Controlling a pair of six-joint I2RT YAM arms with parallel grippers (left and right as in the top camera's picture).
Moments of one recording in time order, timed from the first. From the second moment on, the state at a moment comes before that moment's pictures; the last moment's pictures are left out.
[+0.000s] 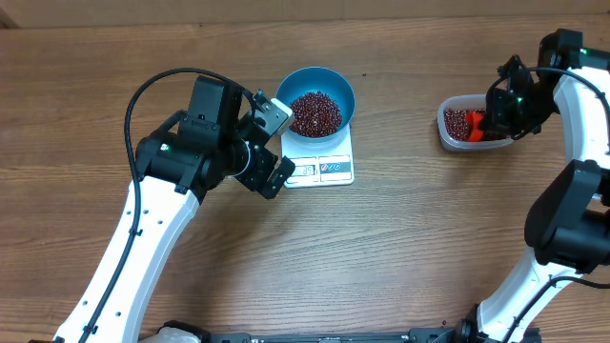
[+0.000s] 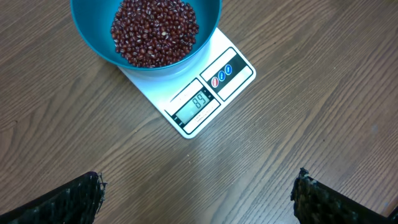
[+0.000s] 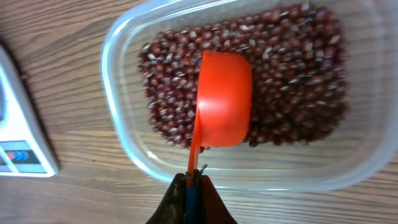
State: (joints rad) left arm -0.33 1.41 1.37 -1.00 0.26 0.29; right arm -0.27 2.06 1.81 -1.25 -0.31 -0.14
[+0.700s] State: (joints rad) left arm -0.33 1.41 1.37 -1.00 0.26 0.29; right arm -0.32 2.06 1.80 -1.26 -0.53 -0.14
